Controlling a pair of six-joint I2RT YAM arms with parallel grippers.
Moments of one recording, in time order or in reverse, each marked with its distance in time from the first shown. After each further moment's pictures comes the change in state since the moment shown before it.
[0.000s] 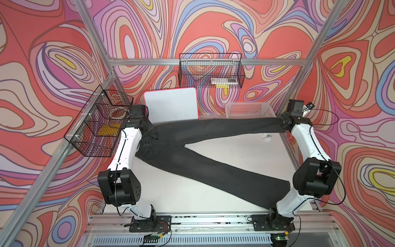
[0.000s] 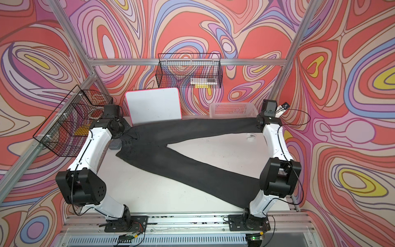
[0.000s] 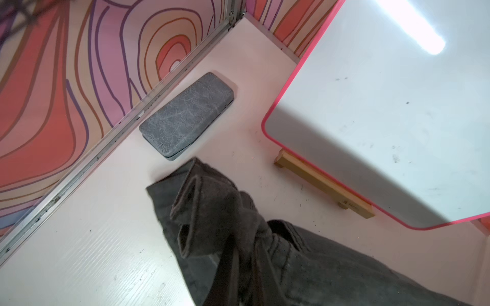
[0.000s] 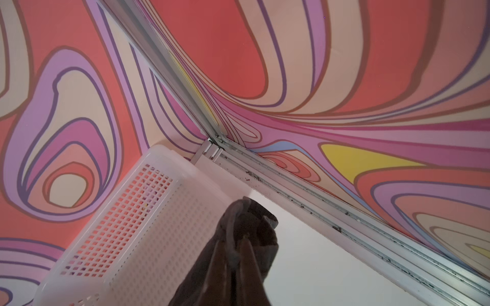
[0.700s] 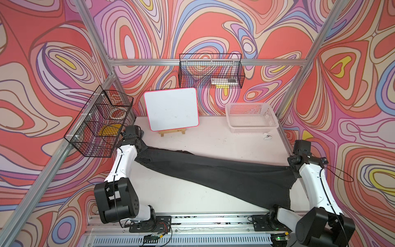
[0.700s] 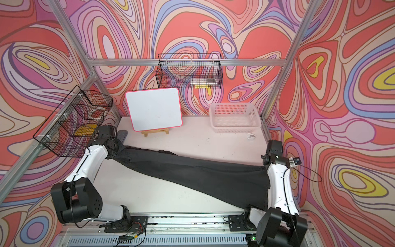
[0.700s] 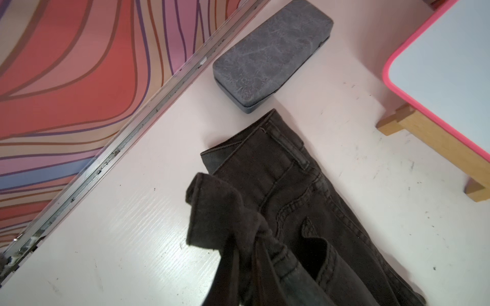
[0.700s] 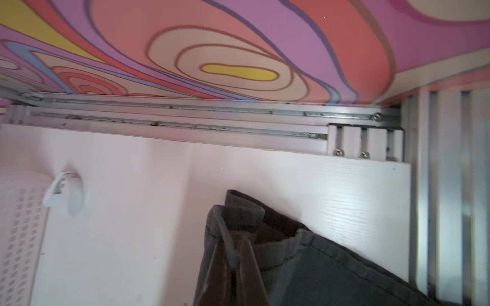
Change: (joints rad) left arm 0.160 -0.139 -0.397 0.137 -0.023 0.080; right arm -0.145 -0.570 -0.682 -0.409 0.039 0.410
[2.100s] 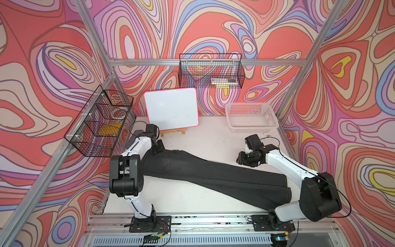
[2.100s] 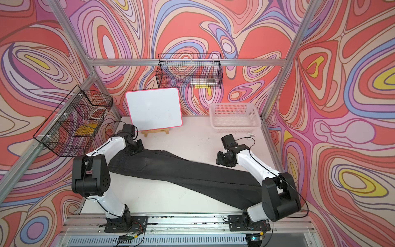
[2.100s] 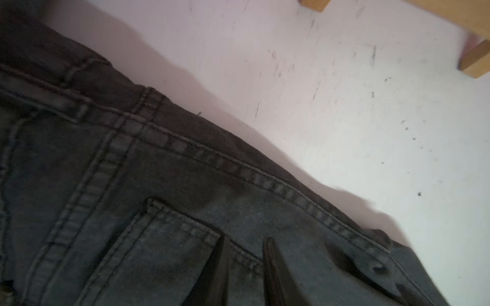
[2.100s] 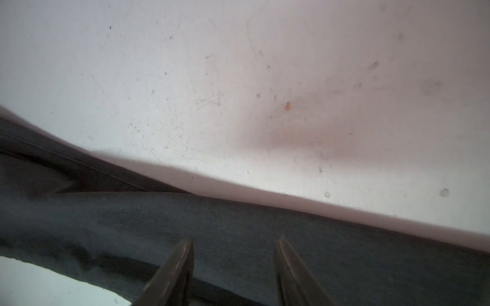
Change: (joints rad) left arm -0.202 0.318 0.094 0.034 0.211 0.106; right arm 0.668 0.360 0.093 0.228 -0.568 -0.621
